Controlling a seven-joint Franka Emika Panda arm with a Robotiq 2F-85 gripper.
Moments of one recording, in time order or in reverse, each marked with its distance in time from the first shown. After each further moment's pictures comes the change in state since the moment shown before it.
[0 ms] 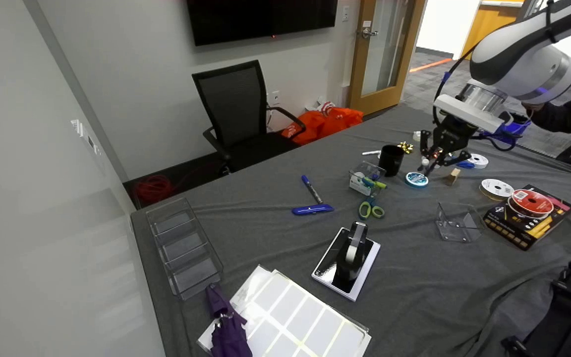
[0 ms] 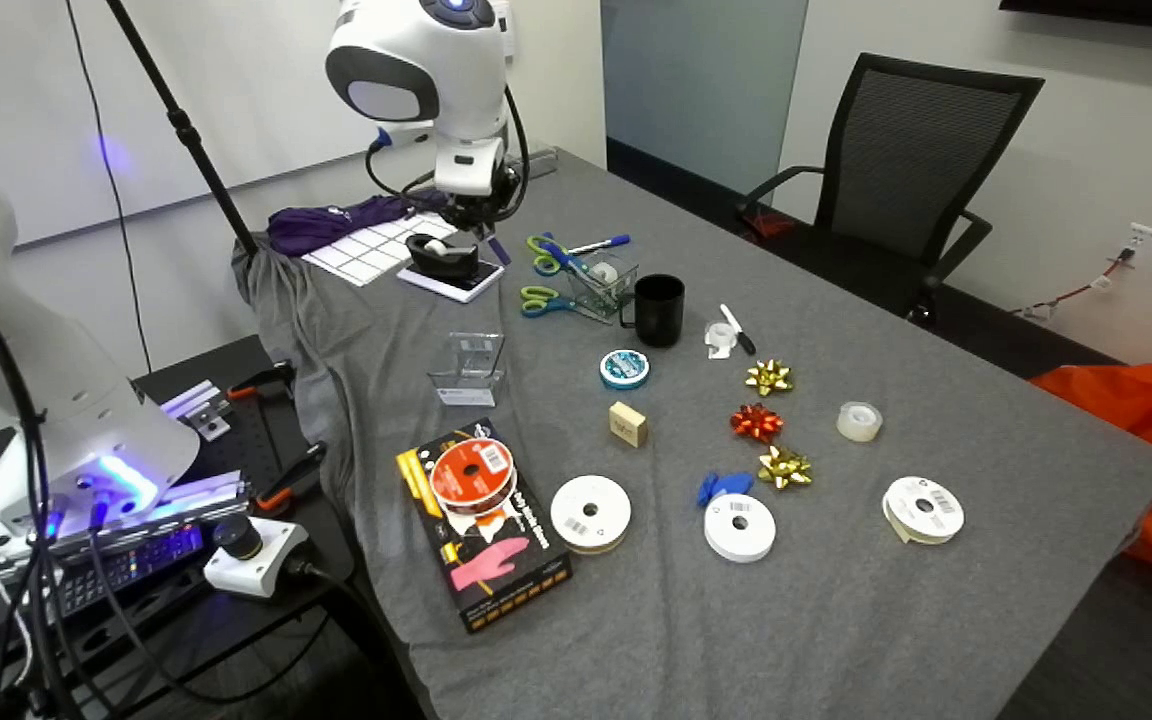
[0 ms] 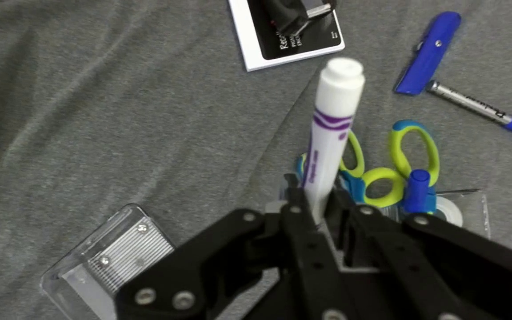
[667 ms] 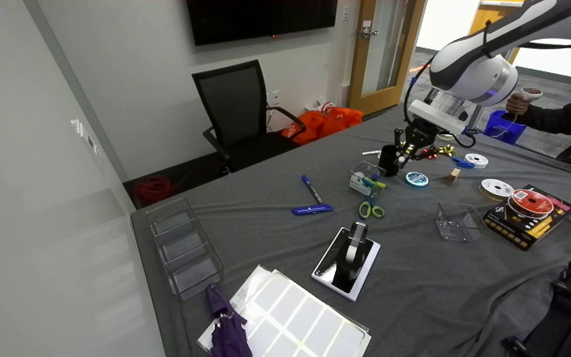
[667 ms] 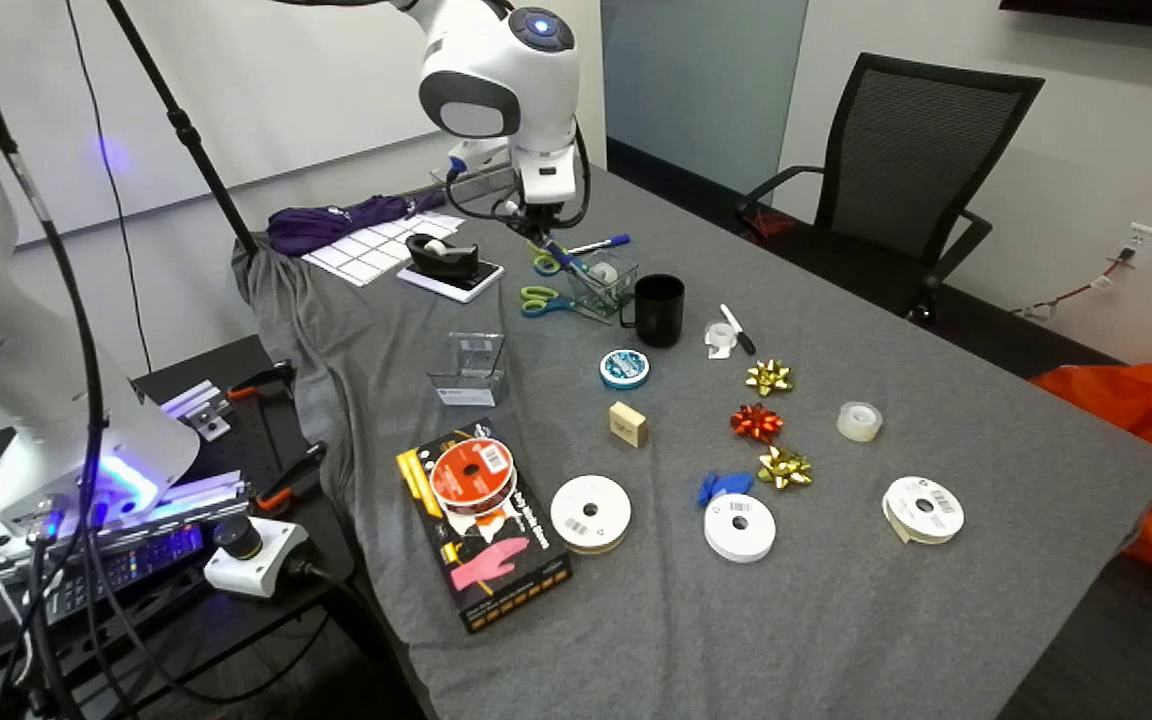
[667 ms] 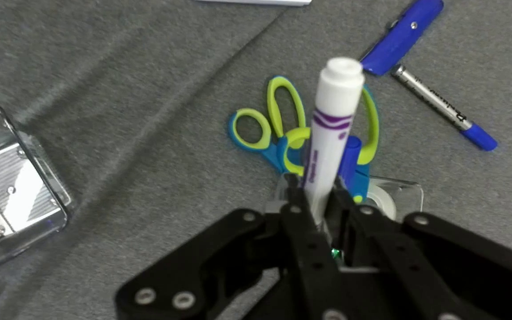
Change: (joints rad) arm -0.014 0.278 0.007 0.306 -0.010 -0.015 -0.199
